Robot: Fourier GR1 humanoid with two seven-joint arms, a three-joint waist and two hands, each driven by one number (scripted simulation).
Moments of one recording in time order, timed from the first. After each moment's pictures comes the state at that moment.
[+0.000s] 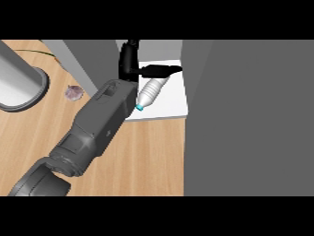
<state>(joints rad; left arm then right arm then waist) -1.15 0.00 -0.15 -0.25 0.47 0.44 -0.65 0.73 -0.35 -0.46 -2.32 -0.89 0.60 -0.05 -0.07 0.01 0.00</state>
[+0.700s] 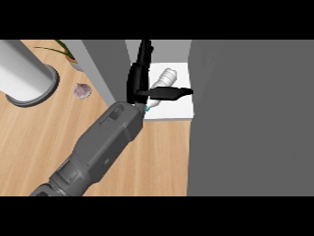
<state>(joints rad) -0.90 0.00 -0.41 -0.65 0.64 0.48 -0.59 0.71 -0.33 -0.47 -2.33 -0.90 0.56 -0.01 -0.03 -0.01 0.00</state>
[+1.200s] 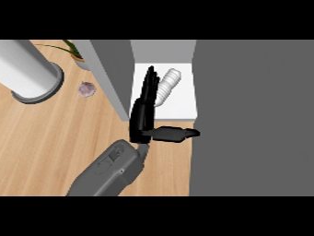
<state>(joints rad) -0.57 0.01 -0.59 -1.04 0.64 0.56 -0.59 0.71 -0.32 -0.49 -2.33 -0.90 0.56 0.02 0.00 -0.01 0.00</state>
